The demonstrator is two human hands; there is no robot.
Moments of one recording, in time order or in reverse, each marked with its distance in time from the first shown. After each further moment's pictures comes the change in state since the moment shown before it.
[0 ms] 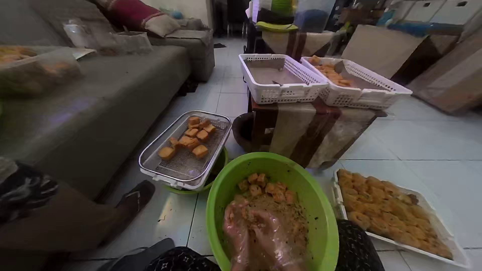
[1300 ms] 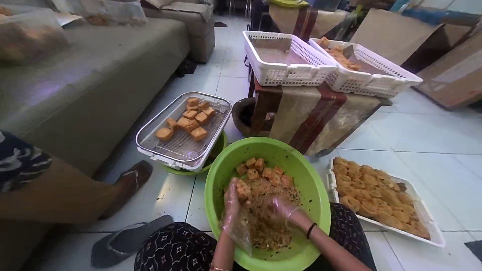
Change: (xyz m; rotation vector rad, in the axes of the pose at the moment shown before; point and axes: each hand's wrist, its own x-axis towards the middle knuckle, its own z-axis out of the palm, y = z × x) left_hand 0.020 0.021 -0.014 0.071 -0.214 -0.445; right_hand 0.046 0.101 -0.029 -0.519 -0.614 0.015
